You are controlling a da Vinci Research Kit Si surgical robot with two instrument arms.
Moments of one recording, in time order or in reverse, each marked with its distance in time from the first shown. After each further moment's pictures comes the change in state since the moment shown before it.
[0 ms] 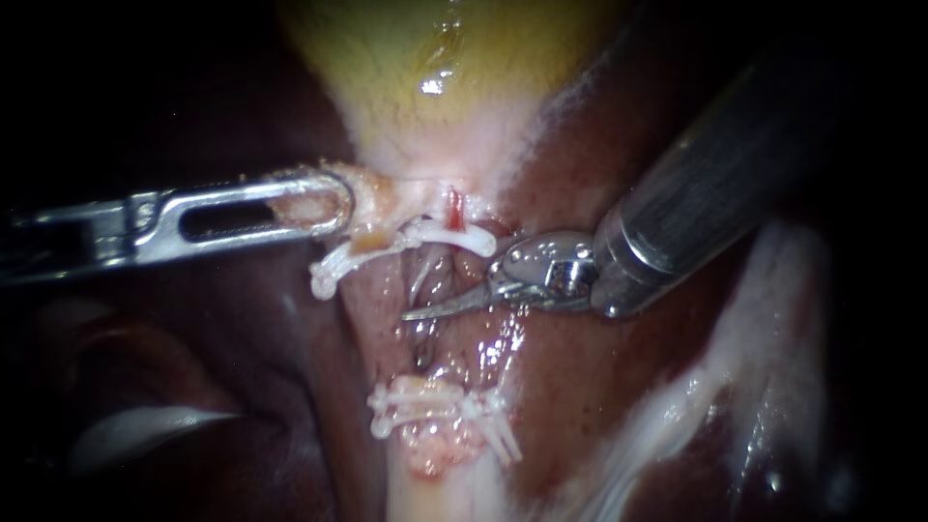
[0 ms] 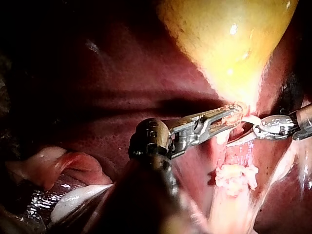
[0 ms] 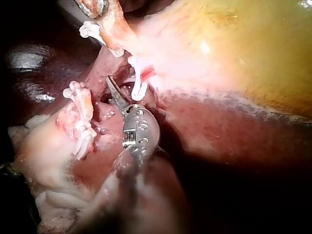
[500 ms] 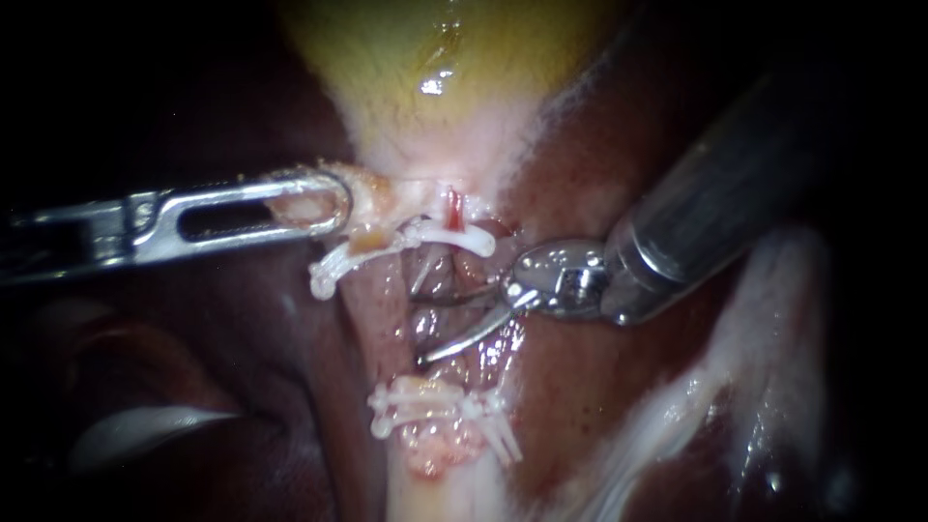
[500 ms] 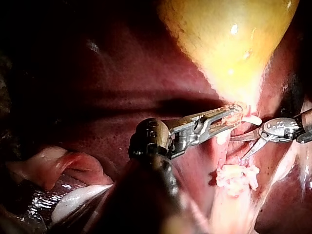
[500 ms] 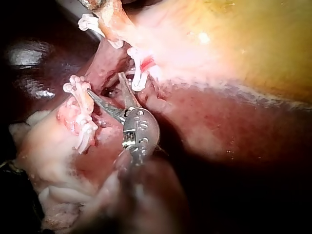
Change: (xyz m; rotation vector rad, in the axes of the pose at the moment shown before) right arm -0.001 -0.001 -0.001 -0.044 0.050 -0.004; left arm 0.000 0.000 0.000 0.002 0.001 0.000
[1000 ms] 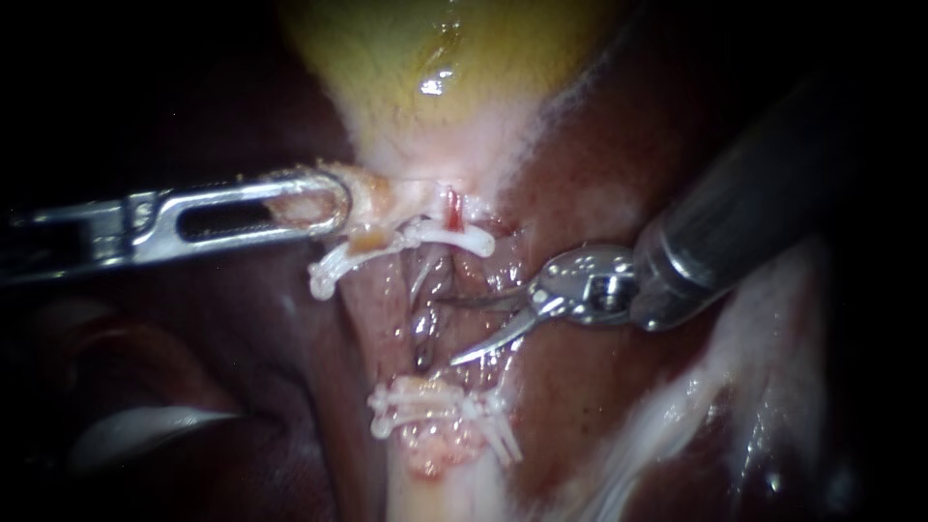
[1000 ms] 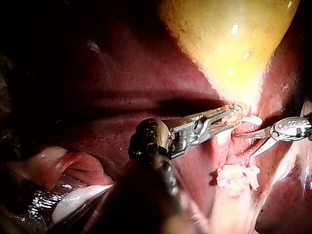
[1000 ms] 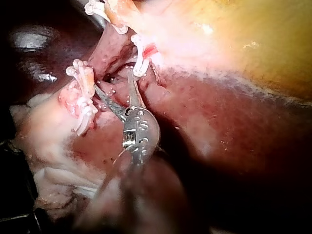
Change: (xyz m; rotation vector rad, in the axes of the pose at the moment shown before) right arm 0.000 -0.002 -0.004 -0.229 0.009 -0.101; left arm 0.000 0.000 0.000 0.001 0.001 0.000
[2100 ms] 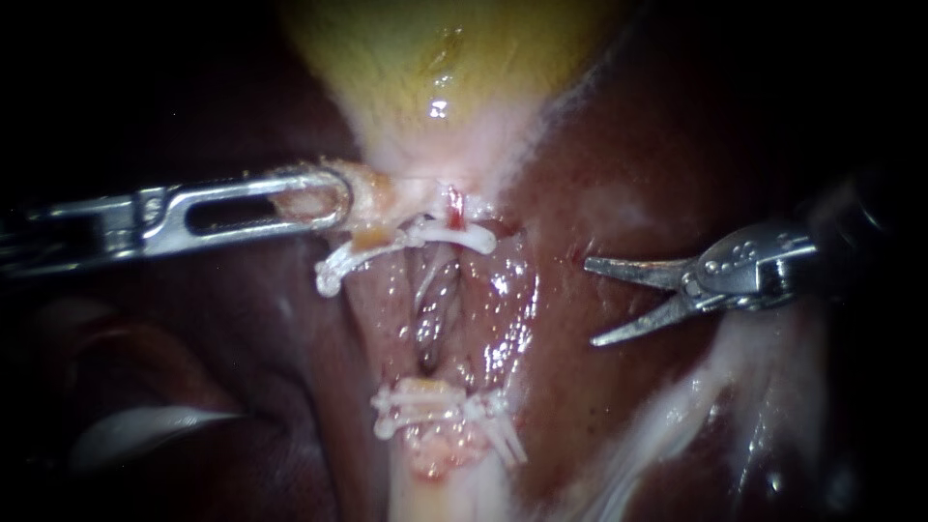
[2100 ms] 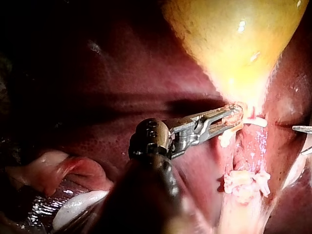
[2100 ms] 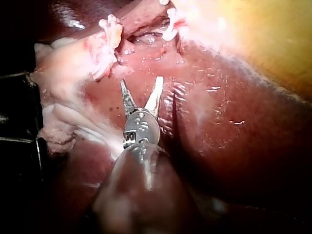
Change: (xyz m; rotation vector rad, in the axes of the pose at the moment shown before) right arm 0.000 -0.004 -0.012 -0.237 -0.130 -0.156; left arm 0.001 0.004 0.002 -0.009 -0.004 0.010
